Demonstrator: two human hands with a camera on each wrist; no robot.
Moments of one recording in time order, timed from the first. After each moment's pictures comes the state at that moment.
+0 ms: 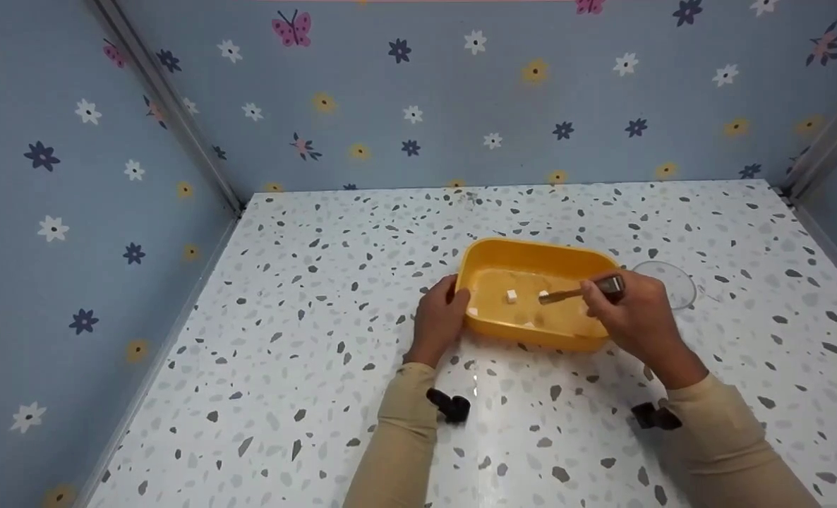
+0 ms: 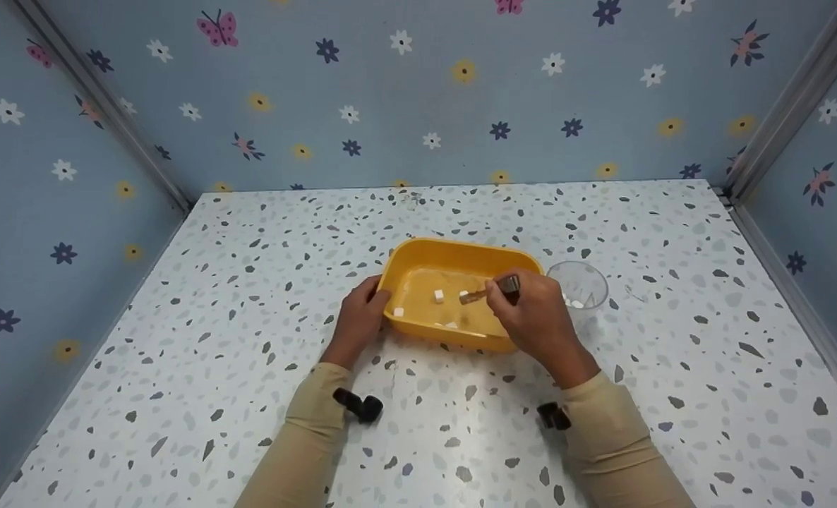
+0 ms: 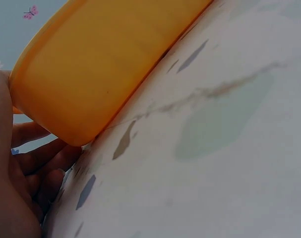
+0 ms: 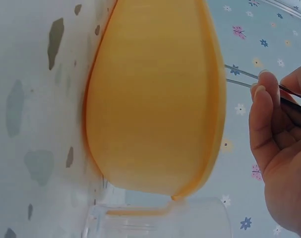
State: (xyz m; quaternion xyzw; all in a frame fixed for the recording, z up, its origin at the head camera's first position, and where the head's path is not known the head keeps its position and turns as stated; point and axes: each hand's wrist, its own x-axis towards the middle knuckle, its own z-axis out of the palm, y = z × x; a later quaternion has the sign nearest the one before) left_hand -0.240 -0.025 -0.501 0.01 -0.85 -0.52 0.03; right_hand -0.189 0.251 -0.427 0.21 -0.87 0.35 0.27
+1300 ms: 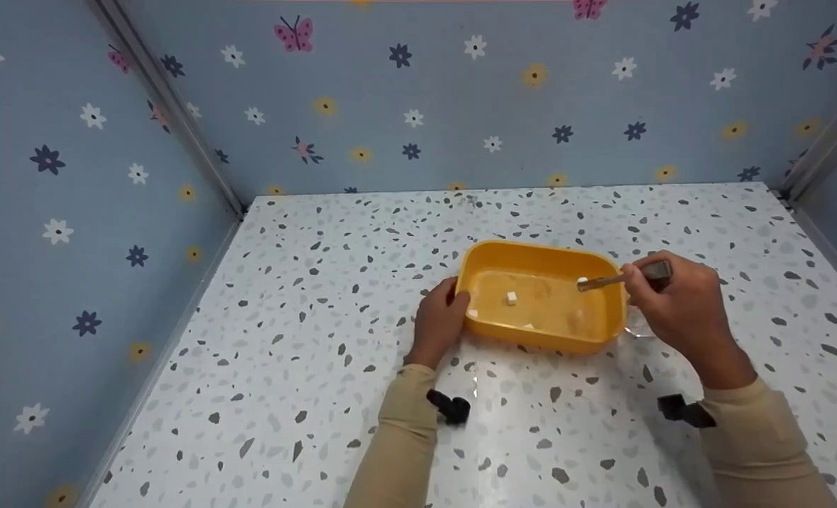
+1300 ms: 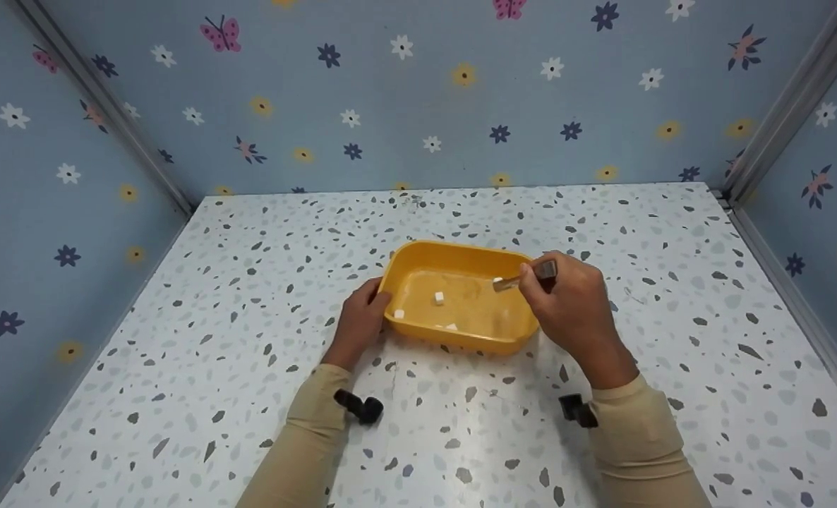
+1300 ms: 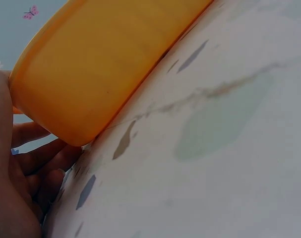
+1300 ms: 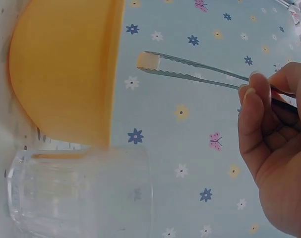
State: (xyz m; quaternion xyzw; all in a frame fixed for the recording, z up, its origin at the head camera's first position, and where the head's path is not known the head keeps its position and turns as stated) left_hand -0.242 -0.025 -0.503 0.02 -0.85 -0.52 0.03; right_hand -0.175 0.278 -0.387 0.16 -0.89 0.32 0.30
